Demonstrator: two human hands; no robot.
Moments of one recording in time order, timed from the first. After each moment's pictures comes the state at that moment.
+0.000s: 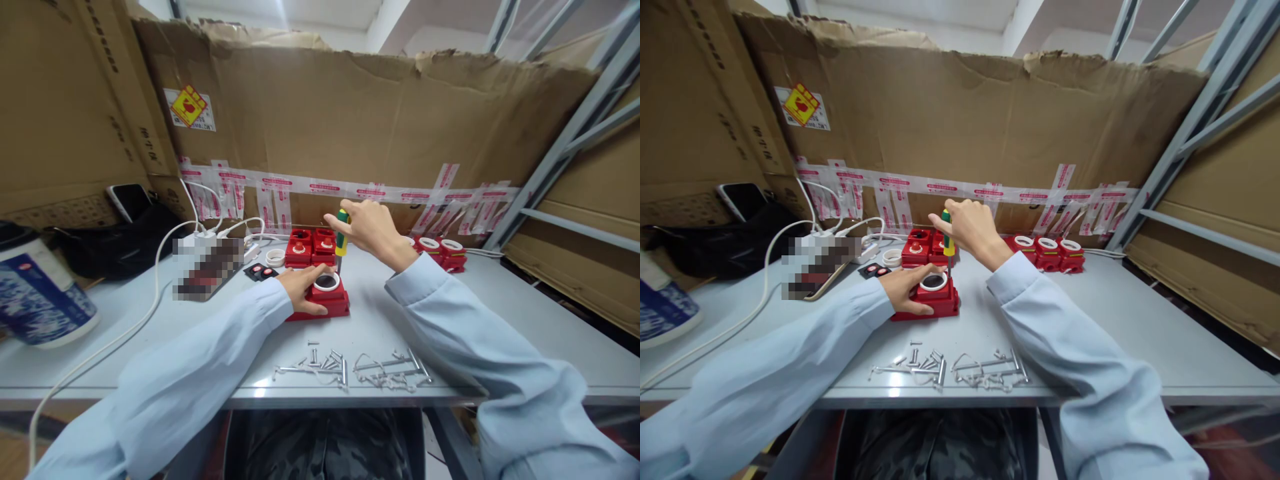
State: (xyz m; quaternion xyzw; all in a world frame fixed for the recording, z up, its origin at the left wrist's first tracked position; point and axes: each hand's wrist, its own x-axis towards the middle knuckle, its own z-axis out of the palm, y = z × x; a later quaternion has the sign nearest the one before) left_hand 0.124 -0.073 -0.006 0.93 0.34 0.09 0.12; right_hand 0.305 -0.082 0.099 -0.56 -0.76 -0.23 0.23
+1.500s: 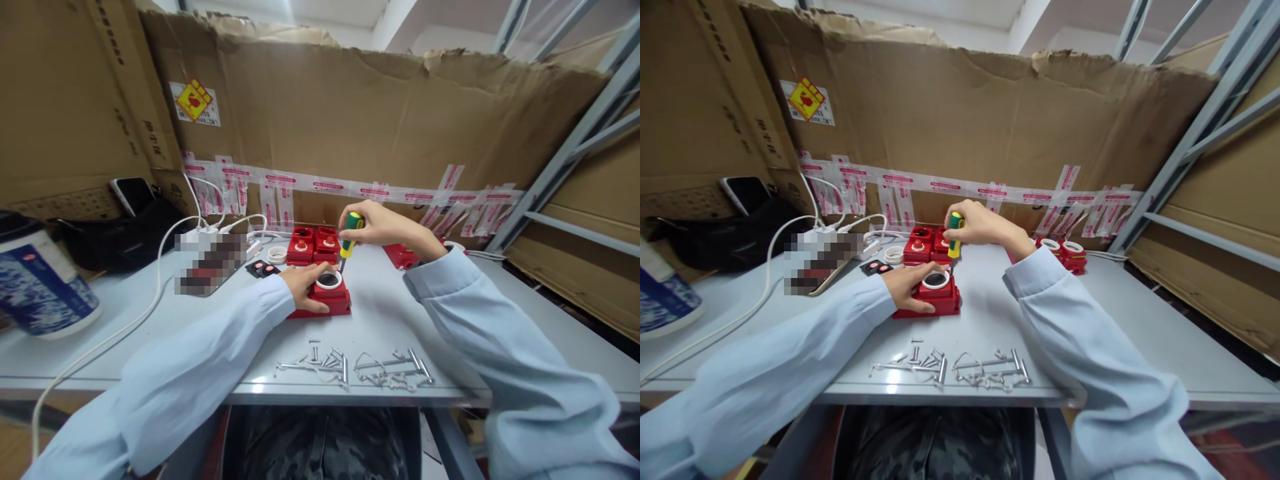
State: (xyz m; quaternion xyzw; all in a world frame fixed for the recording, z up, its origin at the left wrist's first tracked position) left_hand 0.125 -0.073 -0.006 0.93 0.34 0.10 0.12; right_hand 0.322 -0.085 0.117 -0.47 -0.87 0.06 0.16
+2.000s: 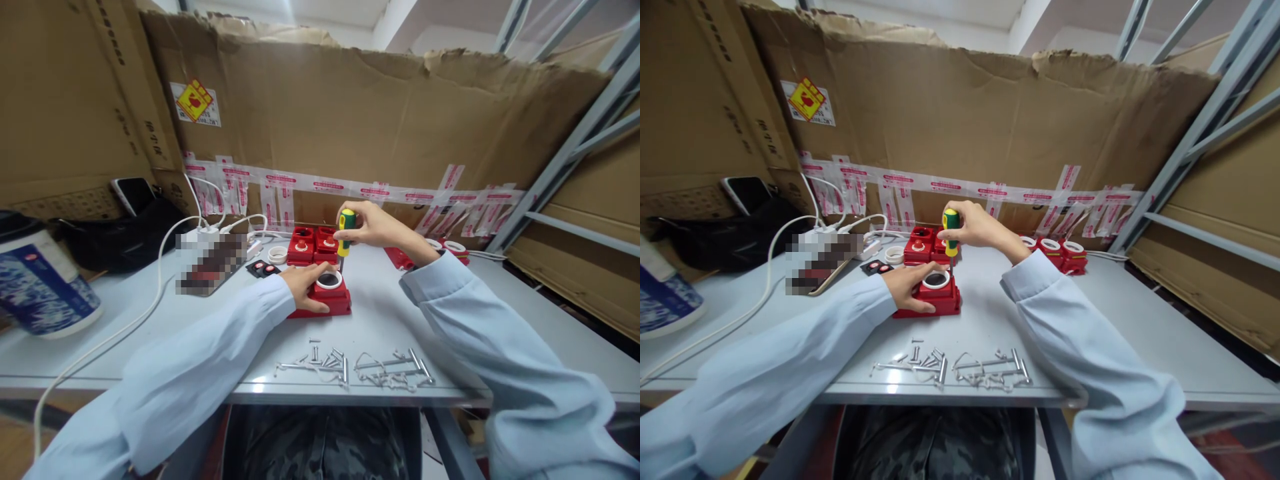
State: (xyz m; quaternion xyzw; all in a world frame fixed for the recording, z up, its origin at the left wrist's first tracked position) left_hand 0.125 -0.072 -0.006 0.93 0.34 0.09 0.12; right_hand 0.319 -0.080 0.107 -0.43 -0.87 0.07 0.24
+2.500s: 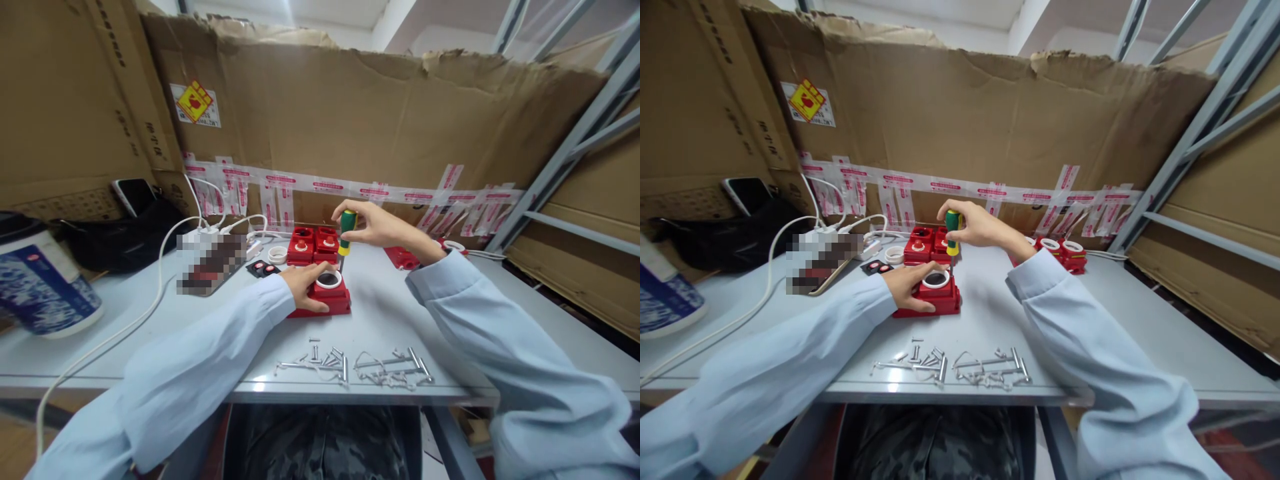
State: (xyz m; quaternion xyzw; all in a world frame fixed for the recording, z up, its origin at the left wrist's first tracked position) left_hand 0.124 -0.070 -0.008 0.93 0.34 0.10 0.12; right_hand 0.328 -0.078 0.107 -0.38 -0.89 0.06 0.24
